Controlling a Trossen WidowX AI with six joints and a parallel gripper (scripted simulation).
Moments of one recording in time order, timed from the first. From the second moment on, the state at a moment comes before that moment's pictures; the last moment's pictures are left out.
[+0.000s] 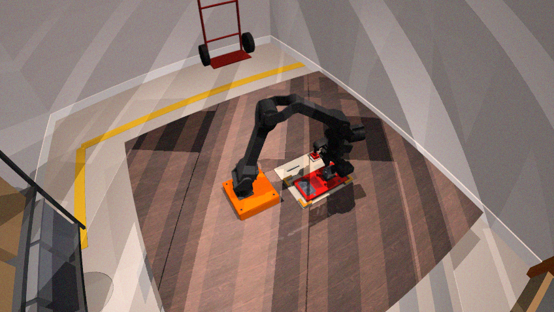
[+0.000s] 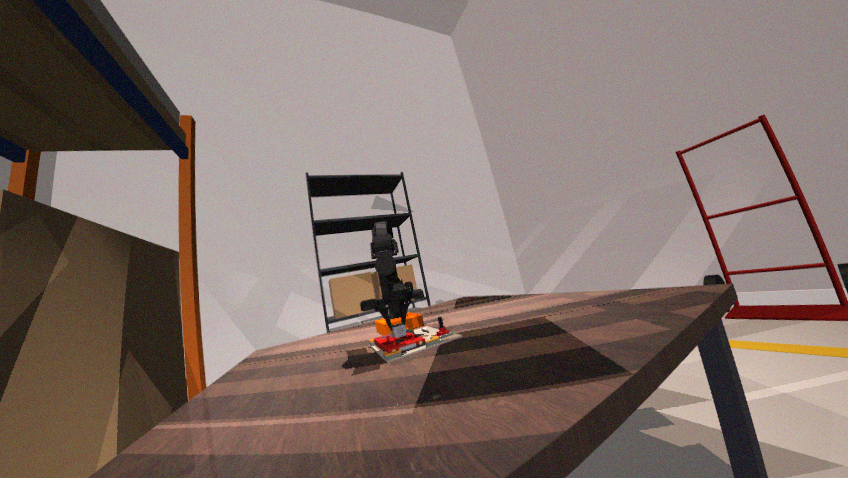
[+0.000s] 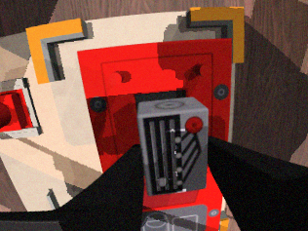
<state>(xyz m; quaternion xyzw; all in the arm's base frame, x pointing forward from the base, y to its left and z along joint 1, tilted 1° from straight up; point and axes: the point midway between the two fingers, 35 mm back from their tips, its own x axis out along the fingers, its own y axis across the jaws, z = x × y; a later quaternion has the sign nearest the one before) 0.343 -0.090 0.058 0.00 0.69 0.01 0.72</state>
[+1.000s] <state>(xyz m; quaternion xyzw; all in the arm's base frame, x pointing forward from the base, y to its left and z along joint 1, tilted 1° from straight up) 0.343 -0.089 0.053 0.00 0.69 0.01 0.72</state>
